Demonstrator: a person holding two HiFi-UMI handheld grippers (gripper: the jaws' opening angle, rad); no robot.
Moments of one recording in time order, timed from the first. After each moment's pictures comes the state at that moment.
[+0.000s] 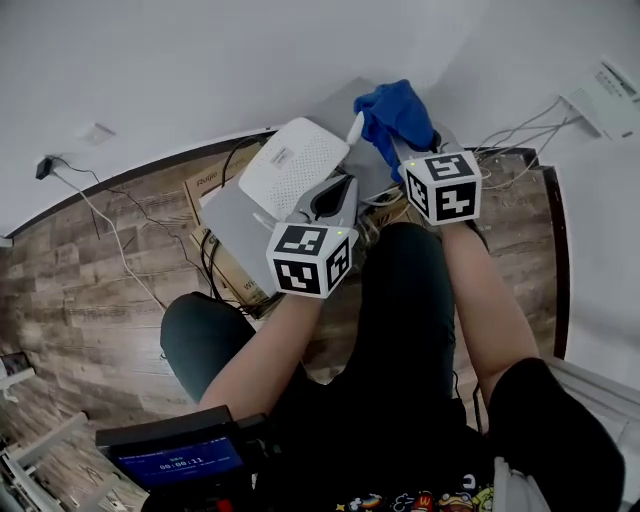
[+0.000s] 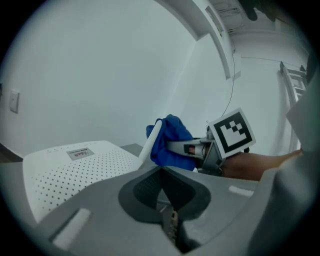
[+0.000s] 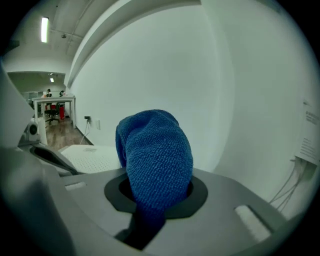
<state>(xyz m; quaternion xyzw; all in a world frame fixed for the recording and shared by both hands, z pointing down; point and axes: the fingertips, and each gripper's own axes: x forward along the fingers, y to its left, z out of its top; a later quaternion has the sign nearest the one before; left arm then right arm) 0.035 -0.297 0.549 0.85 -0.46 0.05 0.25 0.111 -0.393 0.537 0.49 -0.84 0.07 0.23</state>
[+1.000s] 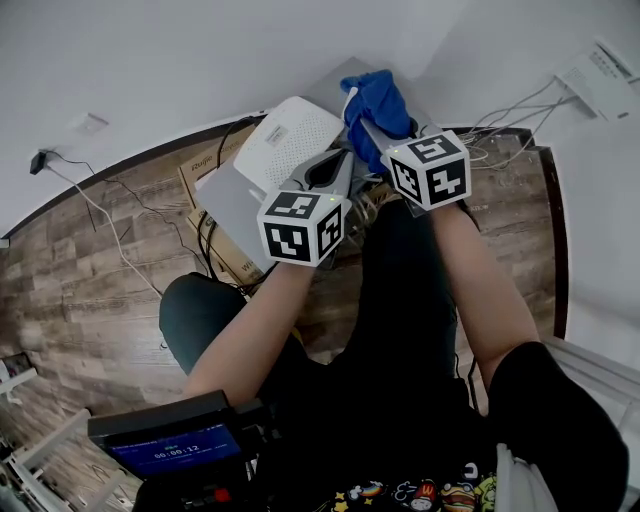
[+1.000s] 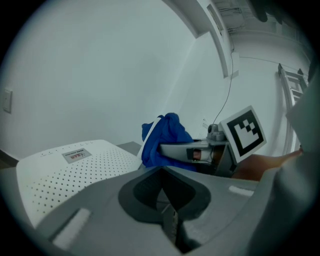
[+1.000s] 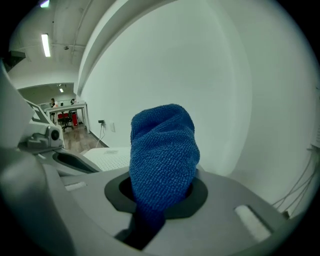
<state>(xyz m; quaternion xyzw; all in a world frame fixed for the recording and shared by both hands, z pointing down) 0.035 -0.300 0.551 0.86 -0.43 0.06 0.26 0.072 -0.365 0.550 0.41 -0.87 0.11 0.23</state>
